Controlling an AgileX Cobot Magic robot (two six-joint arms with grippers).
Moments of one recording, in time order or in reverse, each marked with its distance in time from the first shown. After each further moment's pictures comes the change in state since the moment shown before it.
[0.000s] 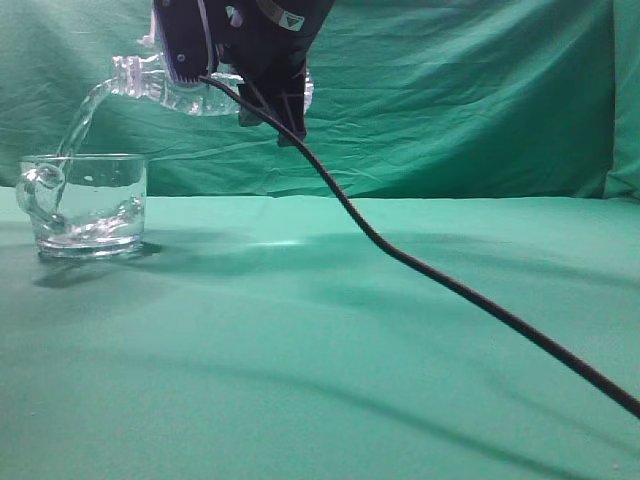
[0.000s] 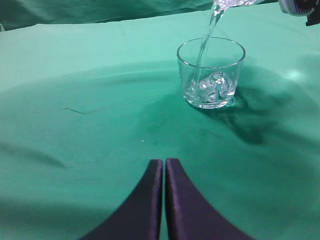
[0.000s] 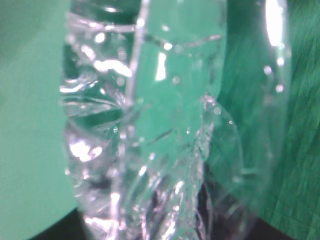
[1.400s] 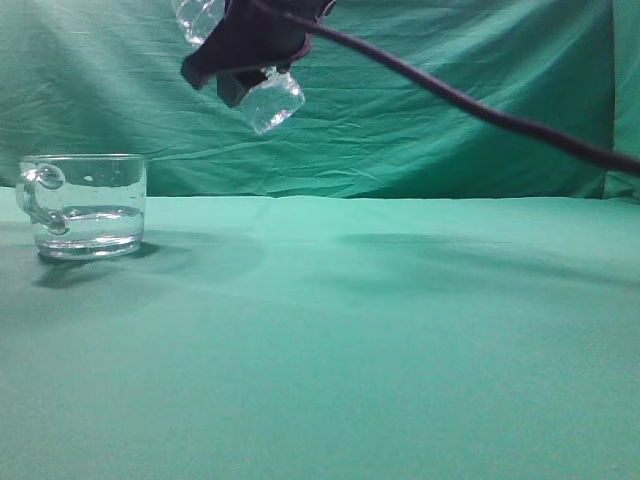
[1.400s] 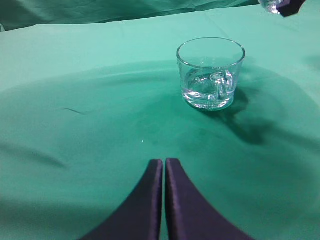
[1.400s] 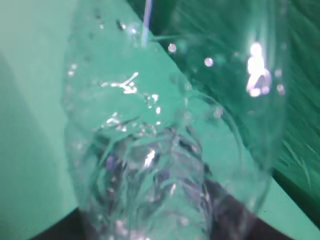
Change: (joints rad) left arm 0.000 0.000 0.000 0.000 0.000 0.000; right arm 0.000 -0.055 0.002 0.336 -0.029 0.754
